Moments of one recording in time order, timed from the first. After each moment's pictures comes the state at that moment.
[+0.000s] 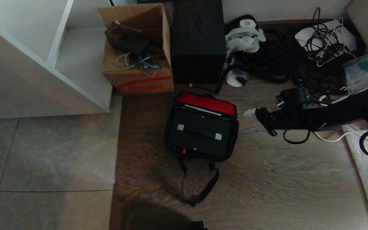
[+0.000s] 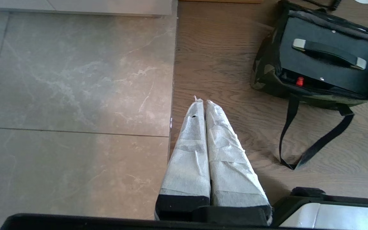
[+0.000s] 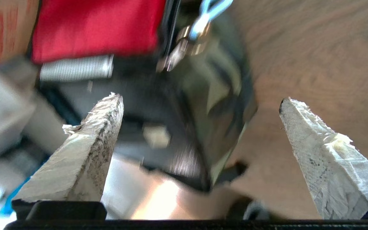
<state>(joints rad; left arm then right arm) 0.00 0.00 0.00 -0.02 0.02 -0.04 0.06 2.26 -1.51 -0.22 0.38 0.73</state>
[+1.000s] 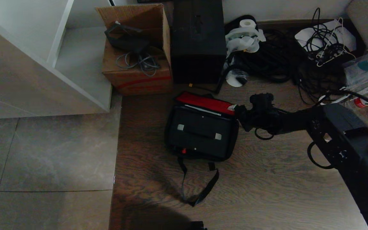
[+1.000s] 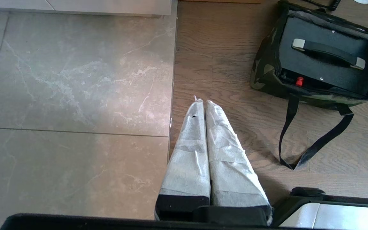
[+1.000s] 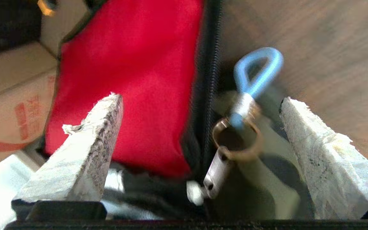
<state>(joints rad) 0.00 0.00 0.00 -0.02 0.02 -0.04 0.18 2.58 -1.94 -0.30 0.12 1.00</state>
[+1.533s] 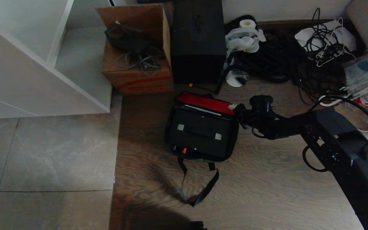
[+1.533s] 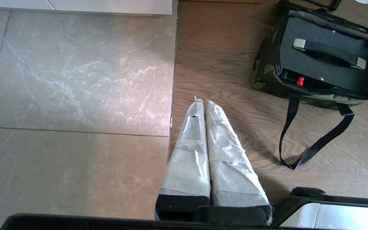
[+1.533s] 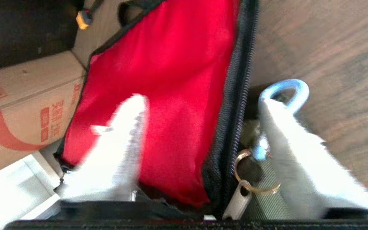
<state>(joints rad) 0.00 0.00 0.00 -0.02 0.02 -0.04 0.18 2.64 -1.95 -0.48 0.12 0.99</state>
